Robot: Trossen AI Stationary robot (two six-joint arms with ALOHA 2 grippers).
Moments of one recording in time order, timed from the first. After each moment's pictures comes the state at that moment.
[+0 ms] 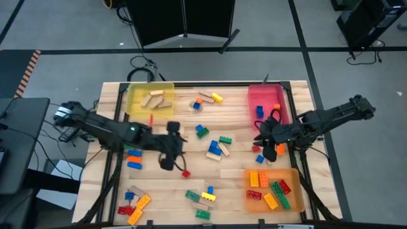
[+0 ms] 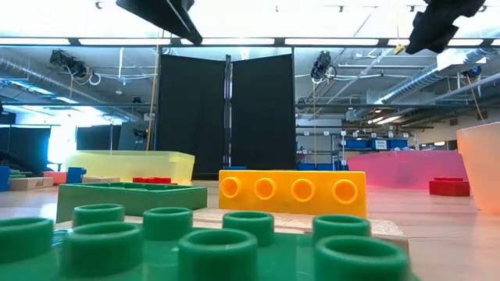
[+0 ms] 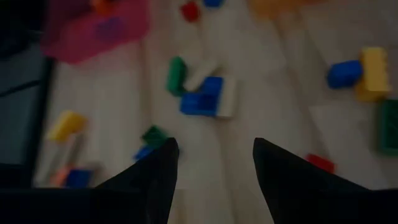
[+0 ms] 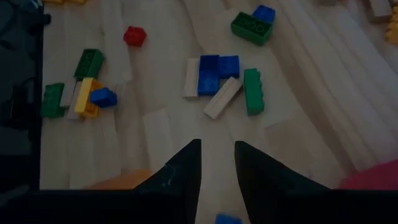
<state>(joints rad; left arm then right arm) -0.30 1.32 1.10 -0.58 -0.32 0.10 0.33 0.92 0.91 -0.87 0.23 0.60</state>
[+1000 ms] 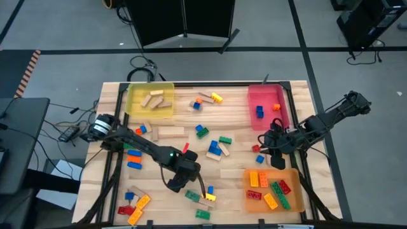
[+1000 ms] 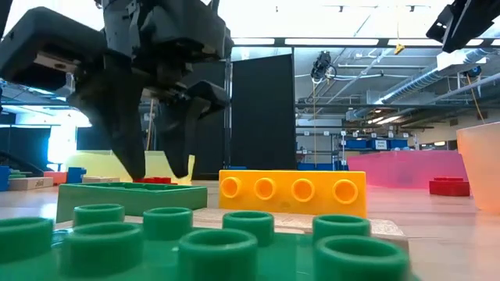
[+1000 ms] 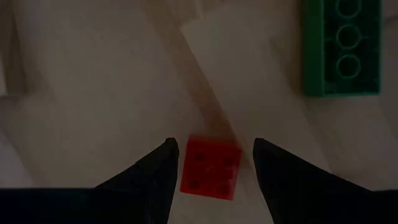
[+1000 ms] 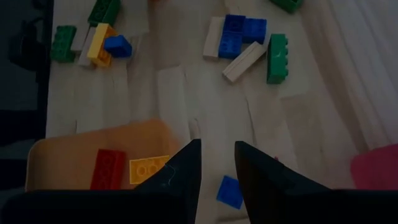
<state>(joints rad) -0.36 1.85 1.21 -0.59 0.01 0.13 0.49 0.92 0.91 -0.97 0.23 0.63</state>
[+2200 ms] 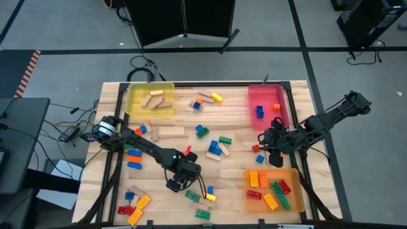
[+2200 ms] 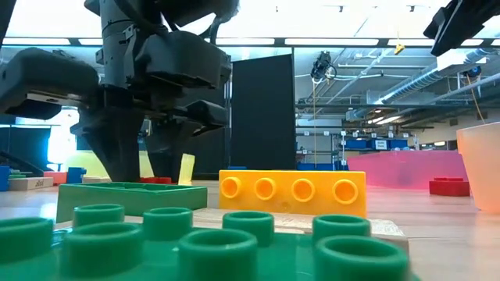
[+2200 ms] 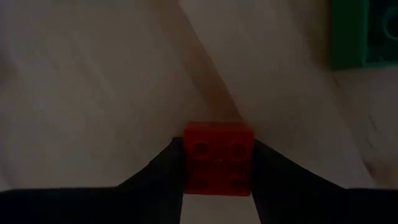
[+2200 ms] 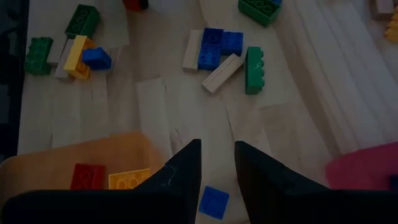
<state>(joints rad) -0.35 1.91 1.21 -0.60 -0.01 0.15 0.49 0.92 0.91 -0.98 0.31 0.63</state>
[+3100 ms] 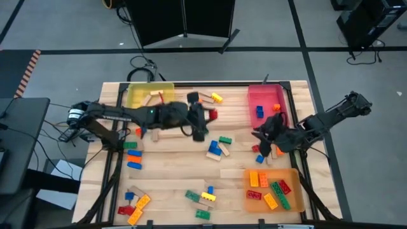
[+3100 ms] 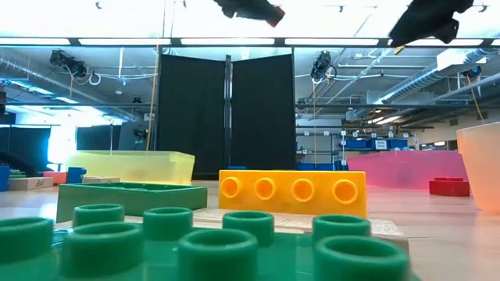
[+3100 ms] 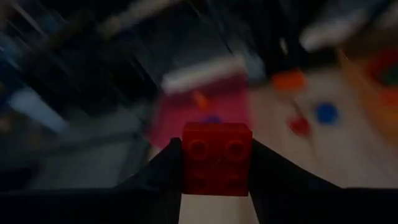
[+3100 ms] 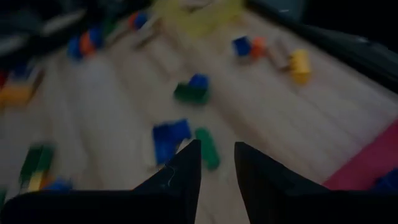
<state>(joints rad) -0.01 1.50 1.26 -0.04 -0.33 0.39 0.45 0.93 0.91 -0.86 0.68 0.87</state>
